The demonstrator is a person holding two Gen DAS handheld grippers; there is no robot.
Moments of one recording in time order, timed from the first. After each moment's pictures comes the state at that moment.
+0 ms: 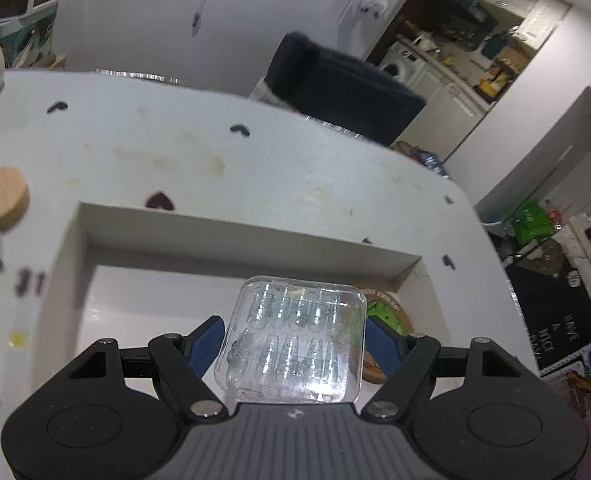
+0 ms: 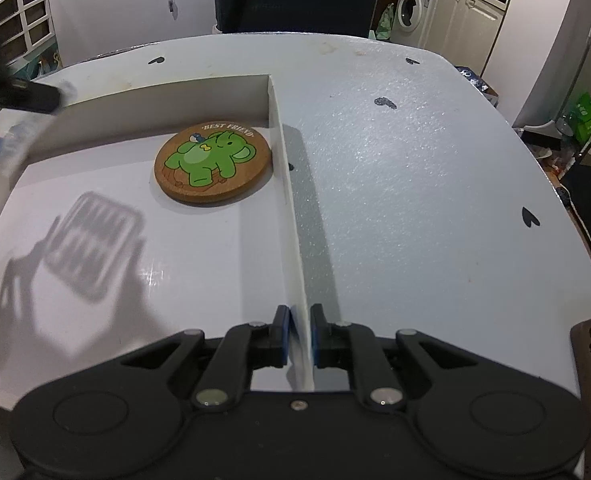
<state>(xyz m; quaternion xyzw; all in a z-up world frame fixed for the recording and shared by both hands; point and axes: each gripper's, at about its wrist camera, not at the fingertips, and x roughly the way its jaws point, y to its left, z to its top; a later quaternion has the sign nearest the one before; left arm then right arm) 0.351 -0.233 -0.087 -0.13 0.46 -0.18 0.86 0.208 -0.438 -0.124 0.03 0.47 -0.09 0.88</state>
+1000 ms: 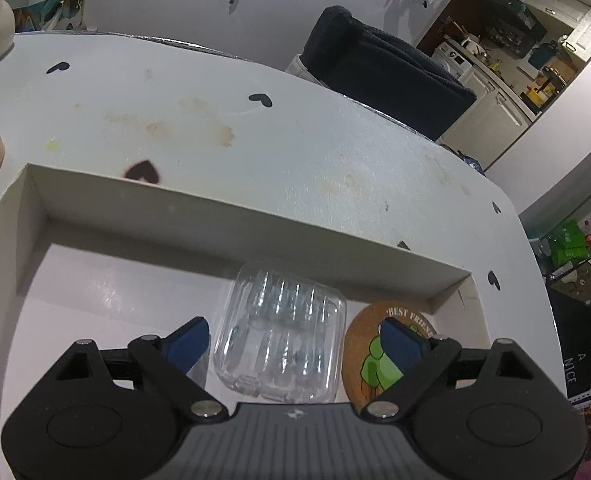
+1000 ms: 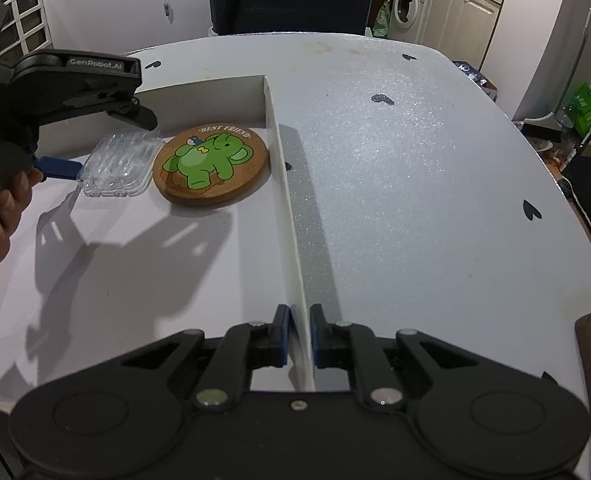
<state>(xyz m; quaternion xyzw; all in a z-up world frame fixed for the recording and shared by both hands) 0.380 -0.266 -0.122 -0.15 0.48 -0.12 0.86 0.208 -0.441 -0.124 0.05 0.47 -0.09 0.88</state>
